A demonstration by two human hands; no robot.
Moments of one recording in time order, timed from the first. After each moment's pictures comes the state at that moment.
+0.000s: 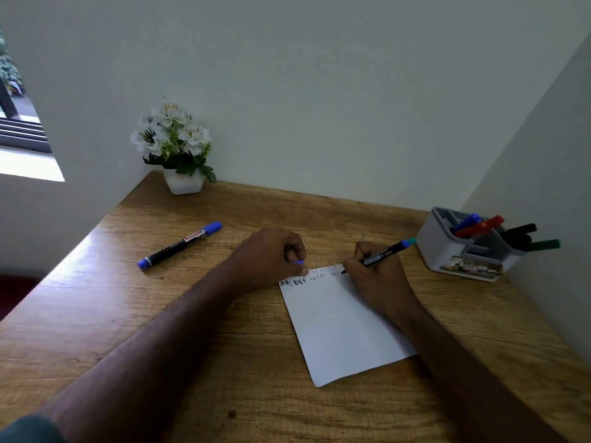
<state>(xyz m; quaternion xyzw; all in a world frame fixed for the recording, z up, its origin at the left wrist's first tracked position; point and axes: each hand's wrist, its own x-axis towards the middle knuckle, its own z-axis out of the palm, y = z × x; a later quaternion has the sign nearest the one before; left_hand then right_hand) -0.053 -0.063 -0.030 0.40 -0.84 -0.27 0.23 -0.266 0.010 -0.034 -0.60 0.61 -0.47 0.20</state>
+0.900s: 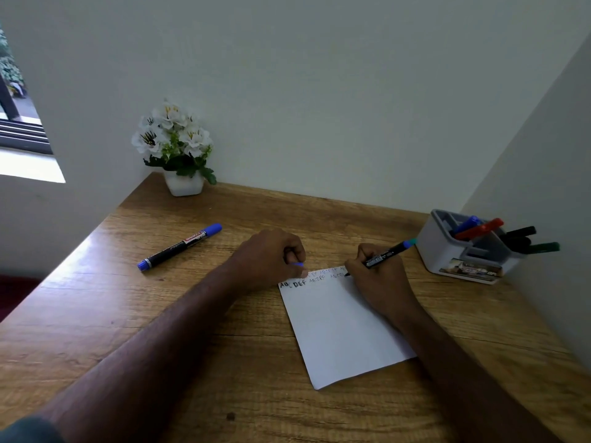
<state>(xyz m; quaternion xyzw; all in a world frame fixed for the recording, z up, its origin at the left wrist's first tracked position) -0.054 -0.062 -0.029 0.41 -0.84 -0.28 0.23 -0.270 0.010 -0.034 -0.58 0.63 -0.48 0.20</state>
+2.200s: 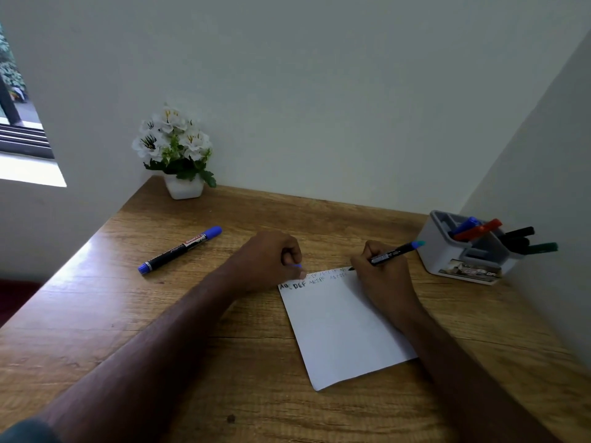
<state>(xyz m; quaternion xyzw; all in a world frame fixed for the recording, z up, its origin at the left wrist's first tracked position) -0.052 -0.058 -0.024 0.40 -0.83 -0.29 0.24 -0.272 0.010 -0.031 -0.55 0.62 -0.52 0.20</state>
